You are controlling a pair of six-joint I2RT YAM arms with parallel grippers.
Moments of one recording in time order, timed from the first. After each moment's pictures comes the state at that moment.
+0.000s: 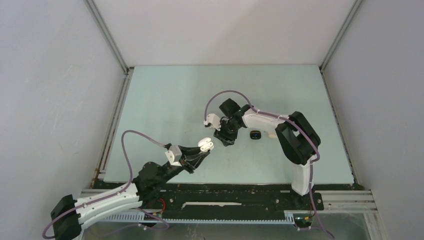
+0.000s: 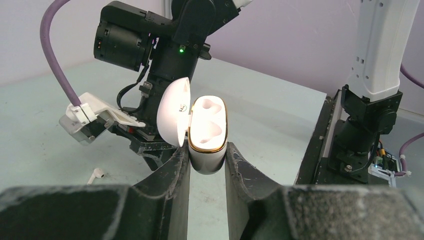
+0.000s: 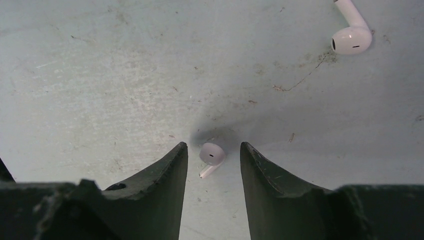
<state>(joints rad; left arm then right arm) -1.03 0.47 0.01 0.70 -0.02 -0.10 0.71 1.95 1.30 -0.57 -0.39 -0.58</state>
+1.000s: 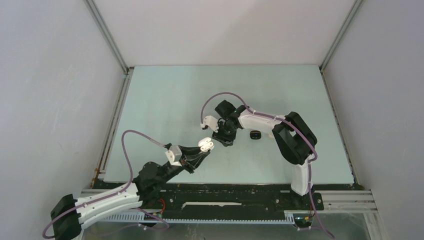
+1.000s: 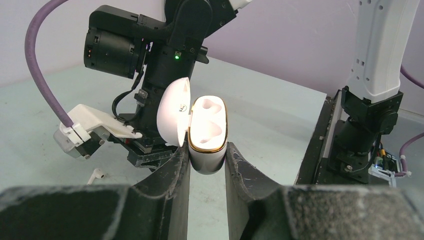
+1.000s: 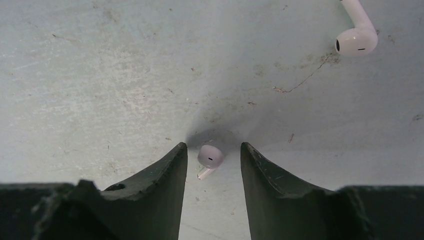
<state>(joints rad) -1.03 0.48 0.01 0.72 -0.02 -0.10 0.75 1.98 1.34 -0.61 -0.29 -0.57</state>
